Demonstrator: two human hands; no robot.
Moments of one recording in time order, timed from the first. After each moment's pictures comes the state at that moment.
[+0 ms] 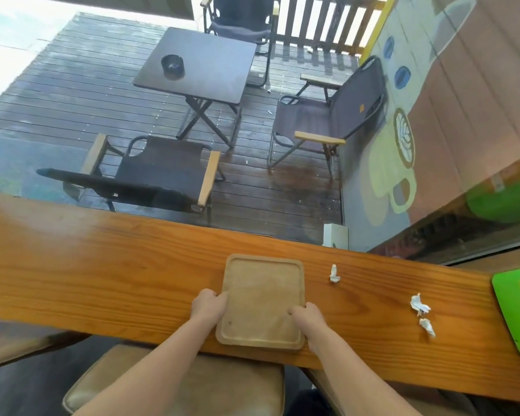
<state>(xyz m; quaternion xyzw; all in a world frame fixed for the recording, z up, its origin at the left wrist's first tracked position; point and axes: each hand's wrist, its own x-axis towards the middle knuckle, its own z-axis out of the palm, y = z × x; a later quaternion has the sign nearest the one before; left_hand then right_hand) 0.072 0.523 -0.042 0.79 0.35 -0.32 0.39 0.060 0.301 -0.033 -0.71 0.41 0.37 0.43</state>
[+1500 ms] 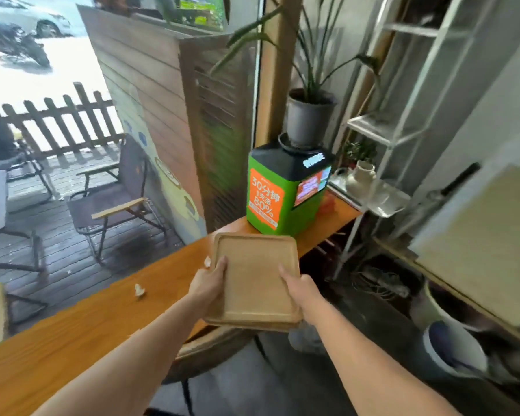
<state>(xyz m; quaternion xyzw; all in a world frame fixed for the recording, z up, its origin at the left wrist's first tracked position) -0.069 0.136 0.111 0.84 -0.02 -0.33 0.43 -0.227 -0.010 0.122 -0.58 0.52 -0.05 0.63</state>
